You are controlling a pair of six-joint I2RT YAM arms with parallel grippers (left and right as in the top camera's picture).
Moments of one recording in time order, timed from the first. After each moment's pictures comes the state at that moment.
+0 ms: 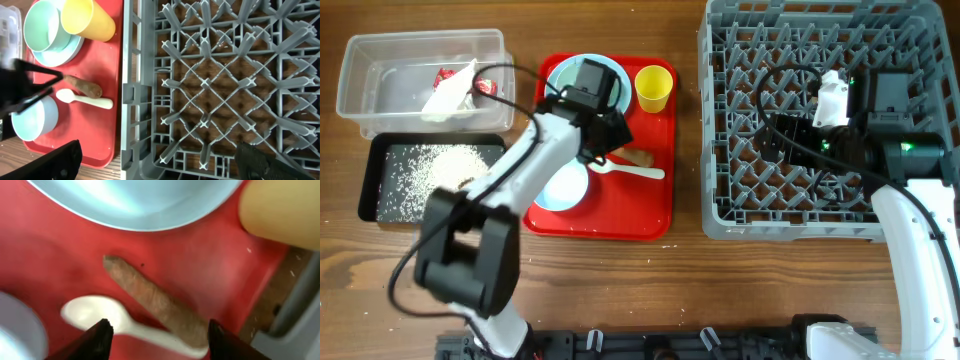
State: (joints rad) left arm -0.40 1.87 1.32 -0.68 0.08 -0.84; right arm -0.01 1.31 1.25 -1.01 -0.30 0.15
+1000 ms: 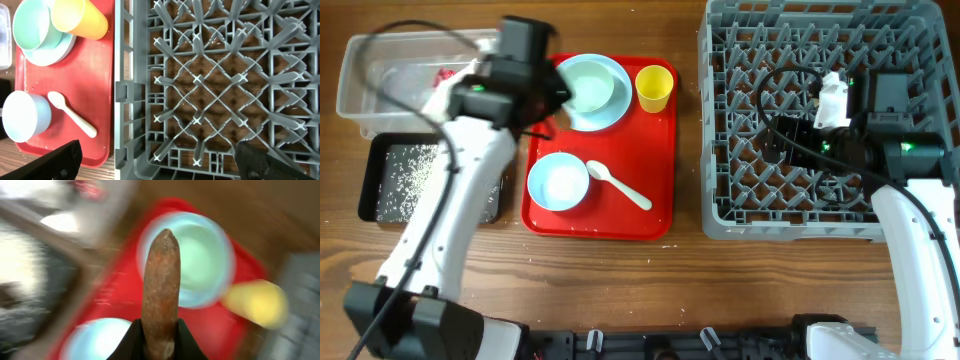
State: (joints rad) left arm -0.20 1.60 1.52 -0.95 -0.17 -0.73; right arm -0.01 1.31 1.25 -1.02 -0.27 0.15
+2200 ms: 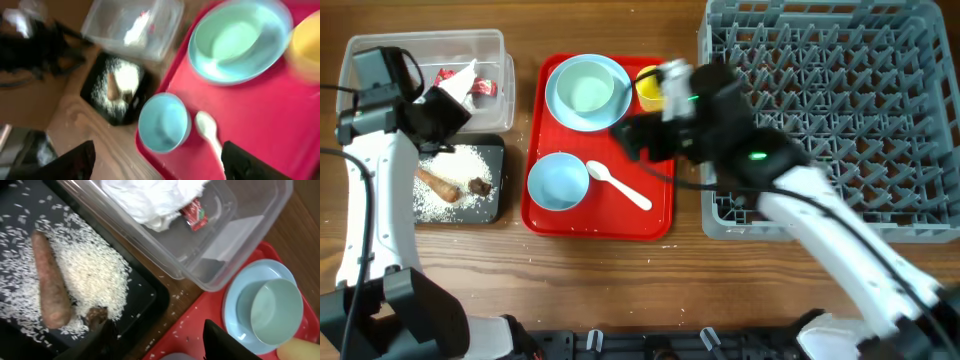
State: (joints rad) left arm 0.29 1.59 1.36 -0.85 0.07 -0.53; right arm 0.62 1.52 1.26 -0.41 -0.35 0.51
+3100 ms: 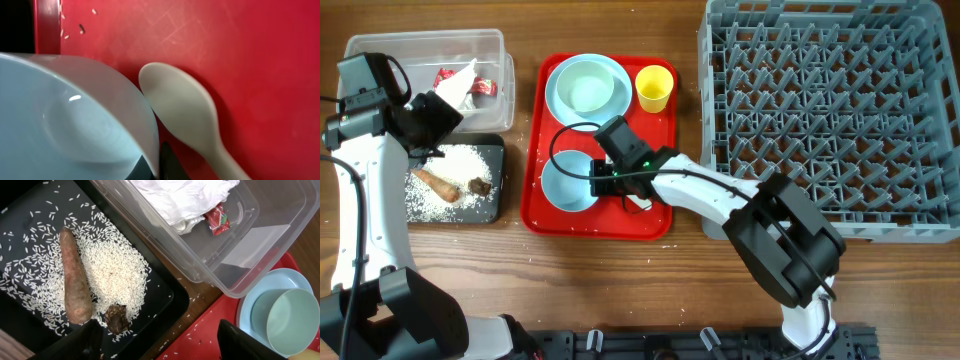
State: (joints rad) left arm 0.34 1.59 1.36 -0.88 0.05 -0.53; right arm 0.77 2.05 1.27 -0.26 -0.27 0.73
